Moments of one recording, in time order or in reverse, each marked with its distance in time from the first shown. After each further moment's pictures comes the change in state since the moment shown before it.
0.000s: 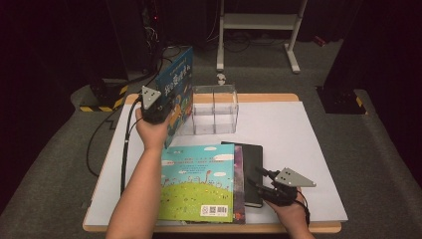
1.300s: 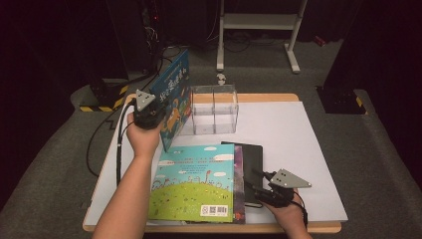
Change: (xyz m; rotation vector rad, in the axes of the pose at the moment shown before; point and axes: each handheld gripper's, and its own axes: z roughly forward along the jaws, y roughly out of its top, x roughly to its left) left arm 0.003 0.011 -0.024 0.113 0.051 0.019; right arm 0.007 0.000 0.005 0.017 0.017 -0.024
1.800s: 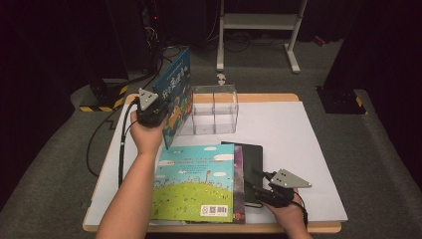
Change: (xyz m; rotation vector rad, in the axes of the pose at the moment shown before) left arm -0.001 -0.005 0.010 -0.036 -0.009 0.008; right arm 0.000 -0.001 0.000 0.002 0.000 0.002
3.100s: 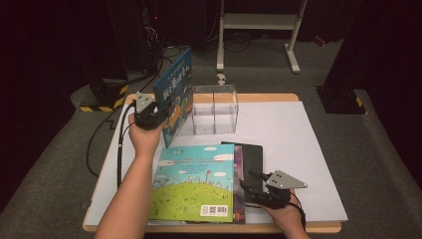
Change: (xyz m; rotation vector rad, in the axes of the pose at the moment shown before) left arm 0.015 -0.011 -0.004 0.015 -0.025 -0.039; right arm 0.010 0.002 0.006 0.023 0.030 -0.012
